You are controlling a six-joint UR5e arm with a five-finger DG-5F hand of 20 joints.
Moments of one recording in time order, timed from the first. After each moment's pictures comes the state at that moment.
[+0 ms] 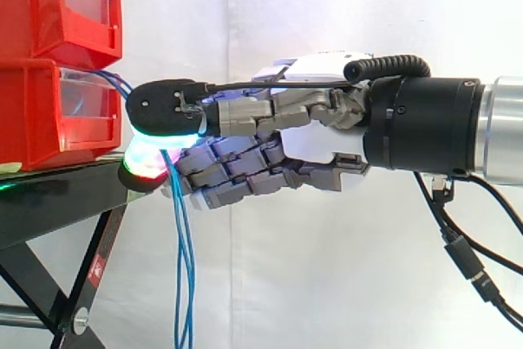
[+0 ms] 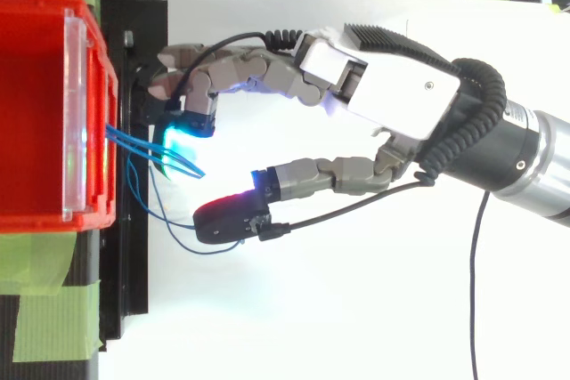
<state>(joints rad) 0.22 -2.03 -1.72 -2.43 -1.05 -0.56</state>
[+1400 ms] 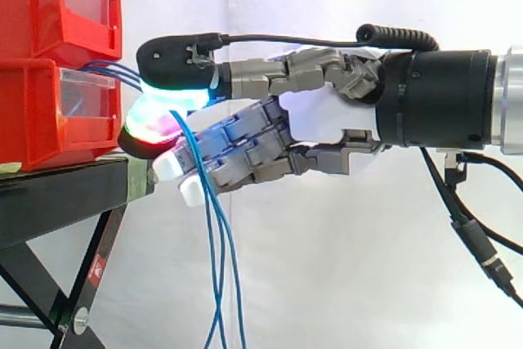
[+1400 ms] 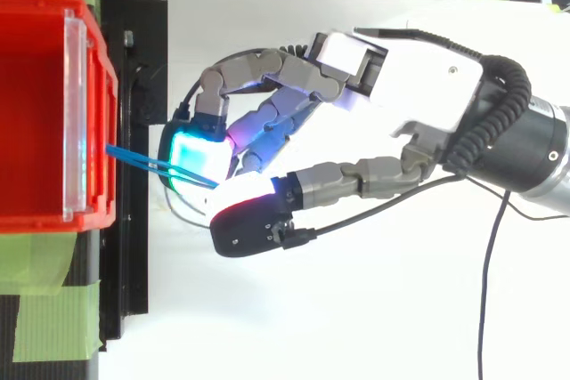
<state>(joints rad) 0.22 -1.99 -1.71 -2.53 -1.08 -0.35</state>
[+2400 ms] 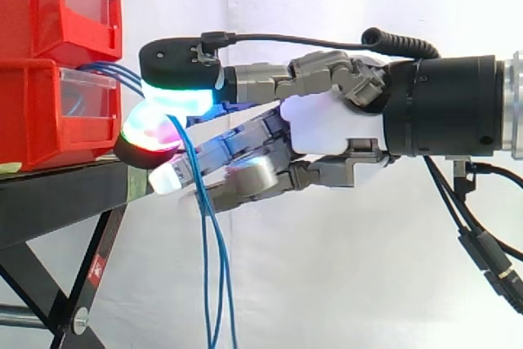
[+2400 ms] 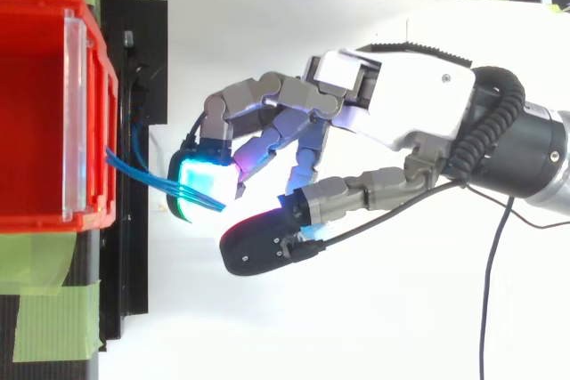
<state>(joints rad) 0.22 -1.99 -1.71 -2.58 -1.12 -0.22</state>
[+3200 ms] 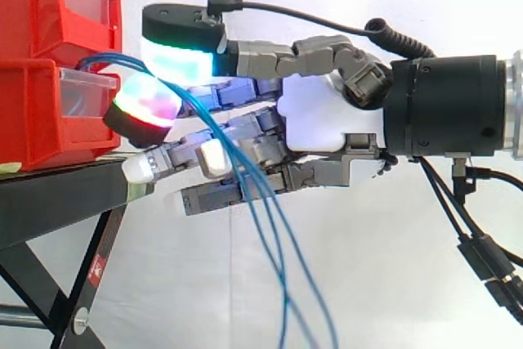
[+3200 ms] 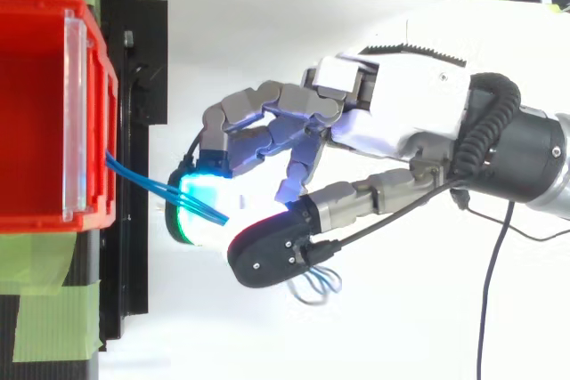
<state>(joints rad) 0.22 -1.99 -1.71 -2.58 -1.16 -0.02</state>
